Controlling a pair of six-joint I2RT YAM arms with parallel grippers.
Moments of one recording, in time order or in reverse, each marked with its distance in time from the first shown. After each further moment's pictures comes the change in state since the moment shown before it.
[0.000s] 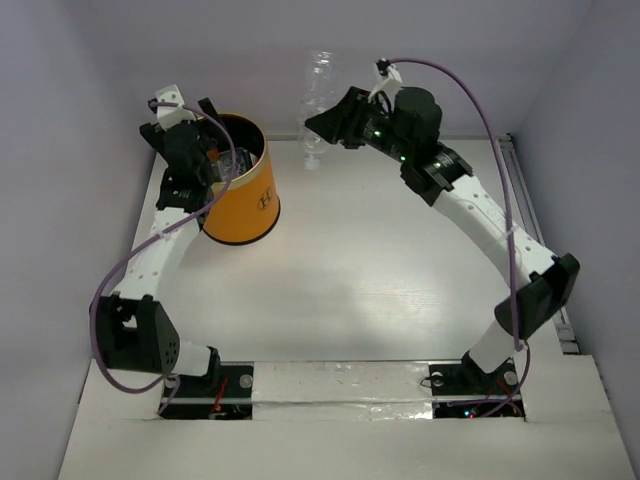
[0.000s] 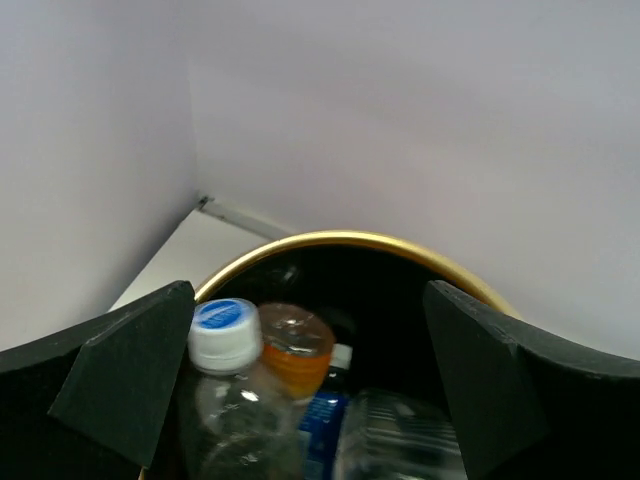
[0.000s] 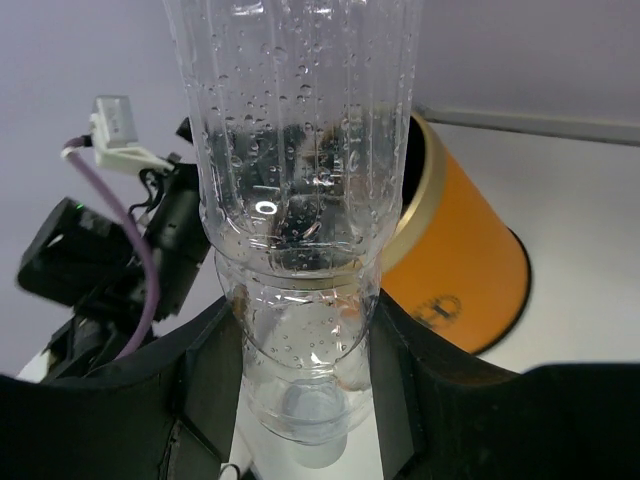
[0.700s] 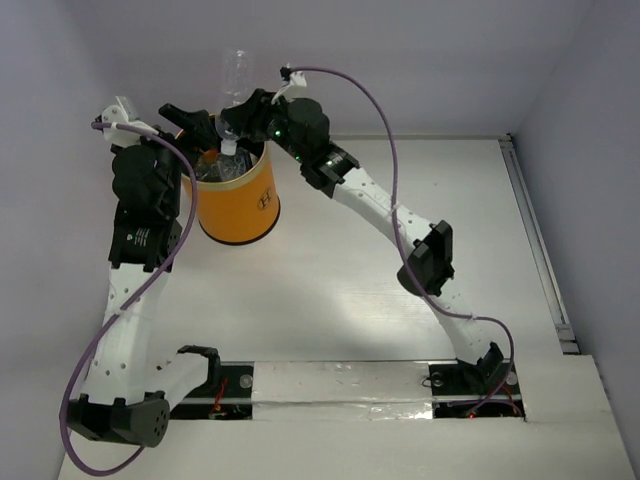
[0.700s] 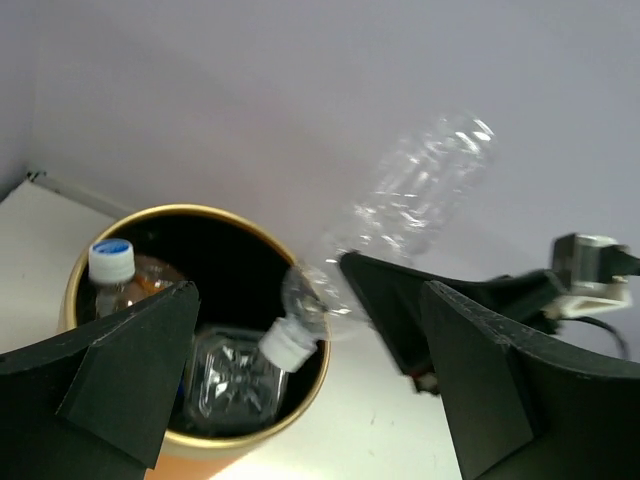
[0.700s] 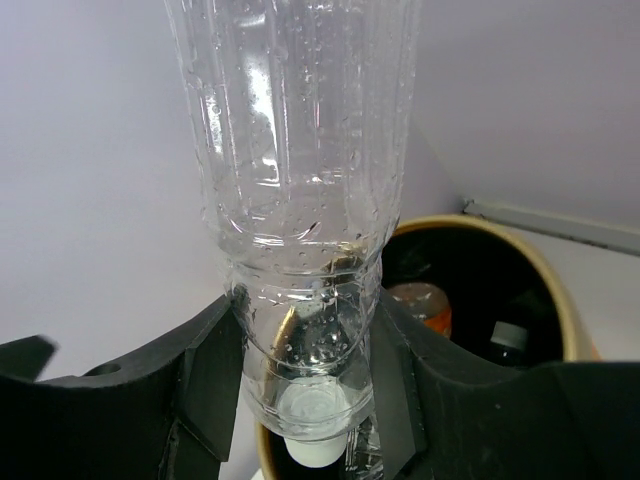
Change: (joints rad) left arm 0.000 -0.381 0.103 -0.384 0.244 -0.363; right arm 0.212 0.740 0.782 0.148 0.240 -0.045
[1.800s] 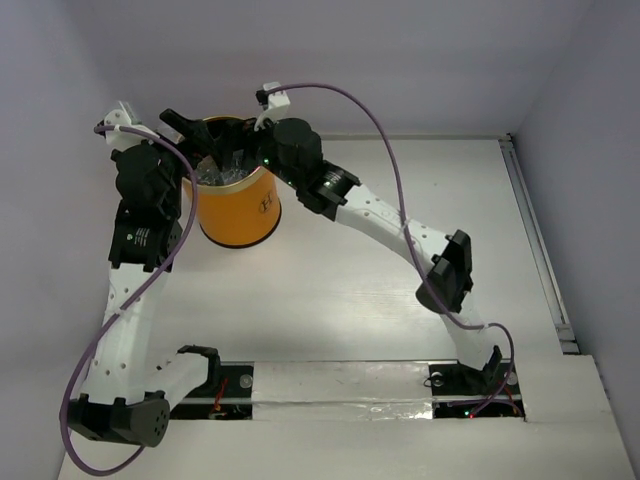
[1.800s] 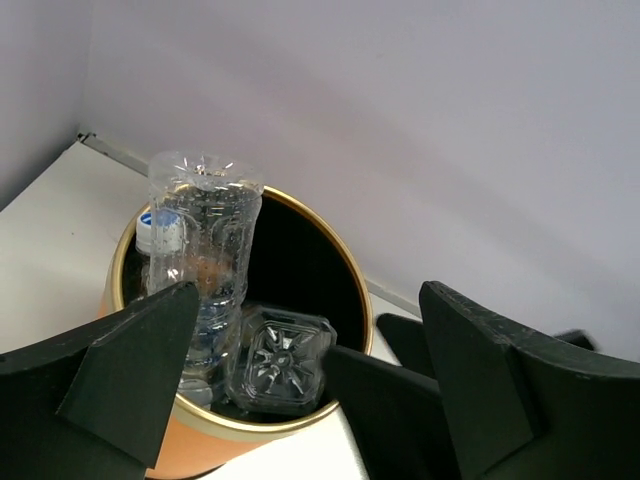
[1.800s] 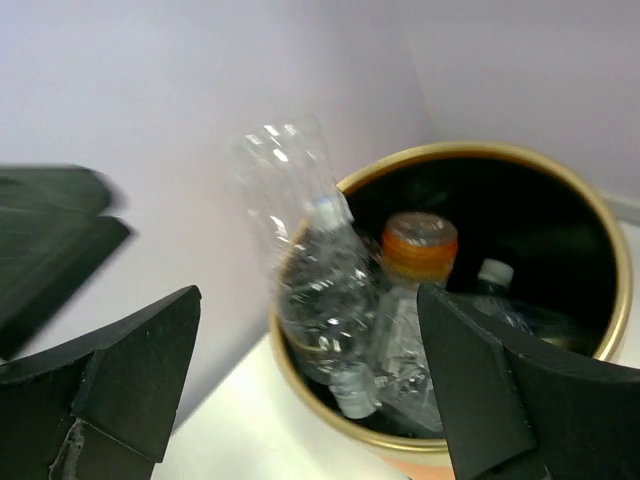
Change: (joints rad) left arm 0.000 -0.018 -0.019 -0.105 -0.059 -0.004; right arm 0.143 -0.164 -0.241 -0.049 0.137 -0.231
